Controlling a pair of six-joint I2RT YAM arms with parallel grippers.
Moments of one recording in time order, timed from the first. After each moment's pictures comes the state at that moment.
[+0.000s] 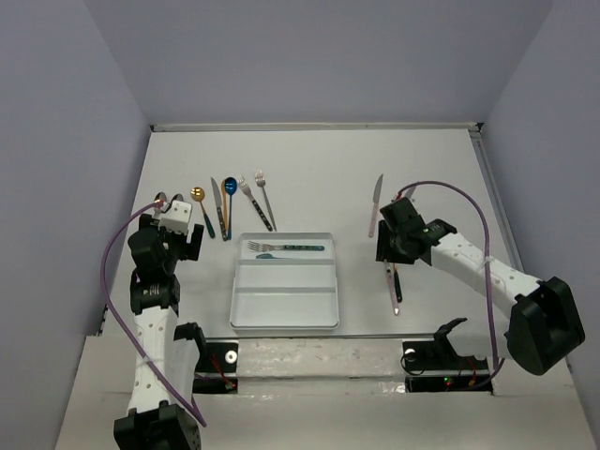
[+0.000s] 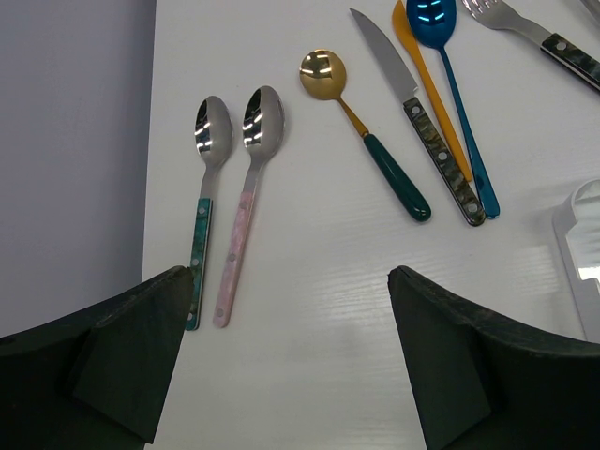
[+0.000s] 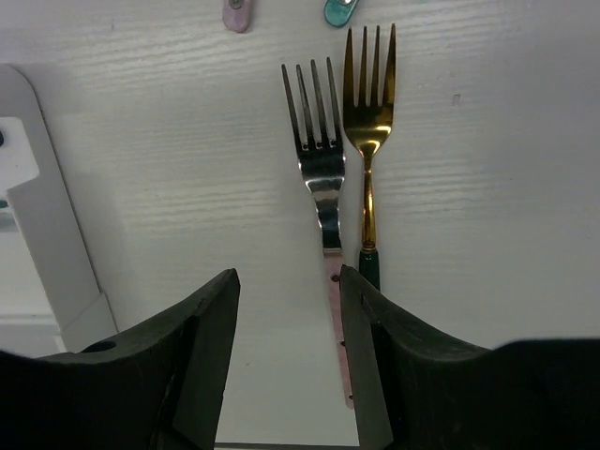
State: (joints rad) left arm 0.23 0.62 0.42 -0.15 0.16 0.40; right arm 0.53 1.24 0.83 -0.66 0.22 0.58
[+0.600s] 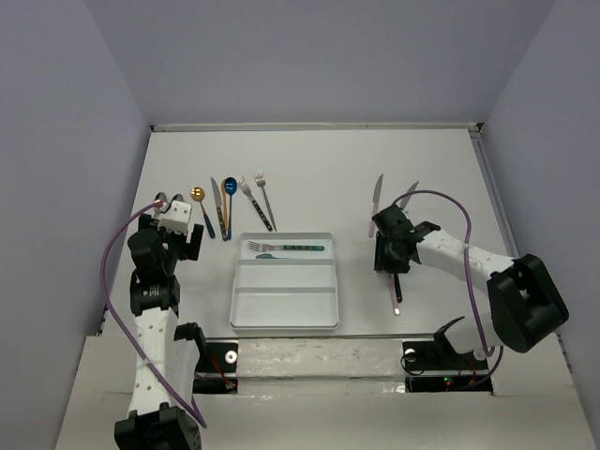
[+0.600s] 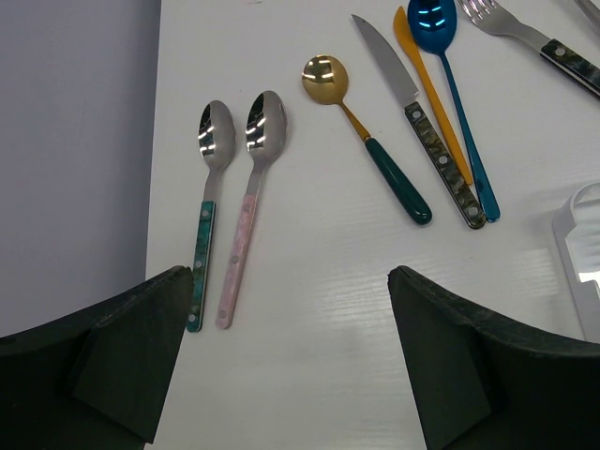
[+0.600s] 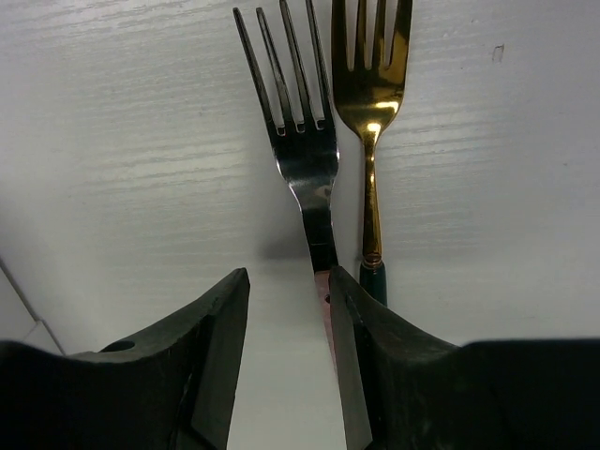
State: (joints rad) left arm 0.23 0.61 0.42 -0.15 0.16 0.40; right arm 0.52 1.40 0.77 -0.60 0.19 0.62
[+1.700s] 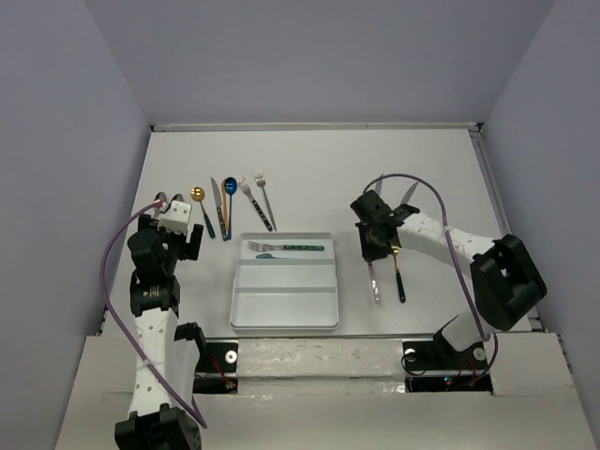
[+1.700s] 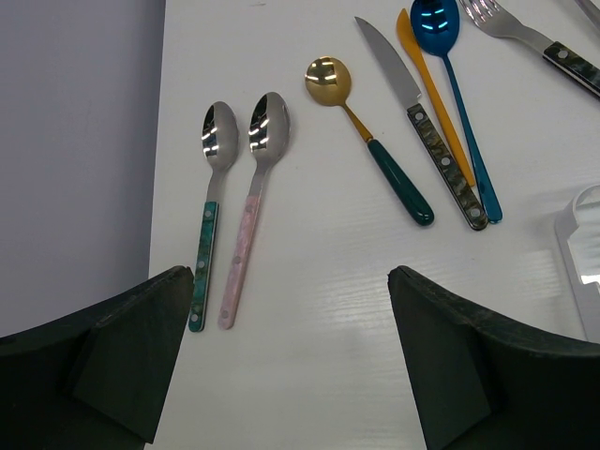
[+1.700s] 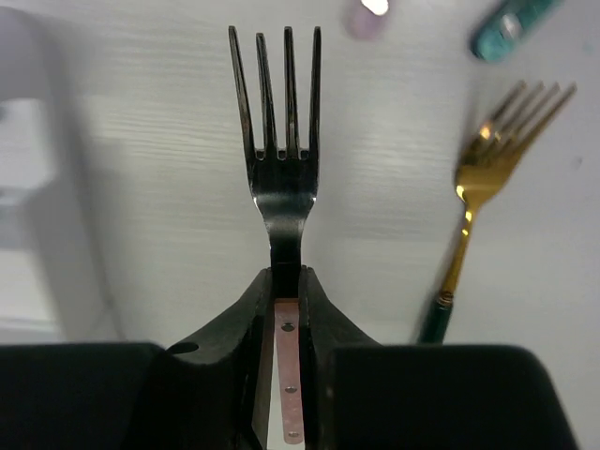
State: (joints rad) left arm 0.23 0.61 0.42 -0.15 0.16 0.40; right arm 0.58 1.55 0.95 -0.66 0.15 0.50
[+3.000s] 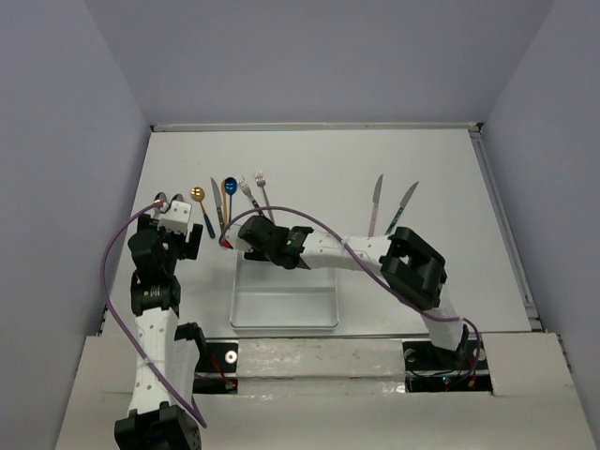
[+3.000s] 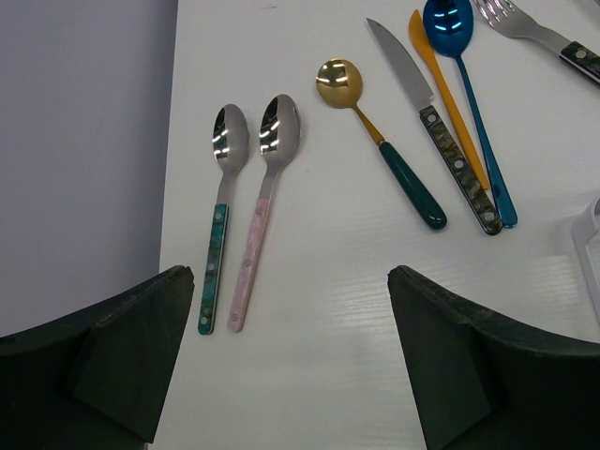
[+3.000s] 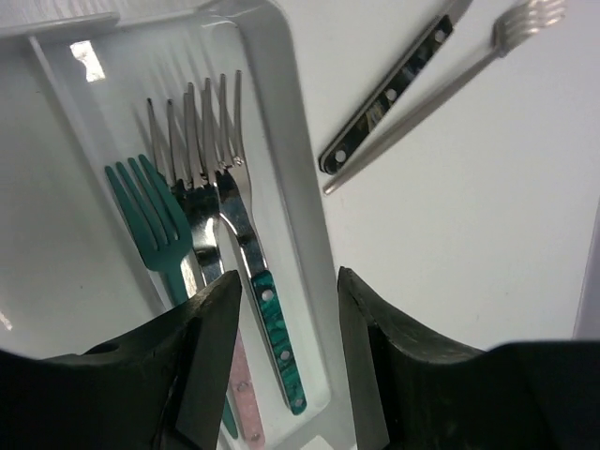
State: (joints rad) left arm 0.23 0.61 0.40 -0.11 0.14 0.42; right arm 1.12 2.10 1.59 -0.36 0.41 -0.52
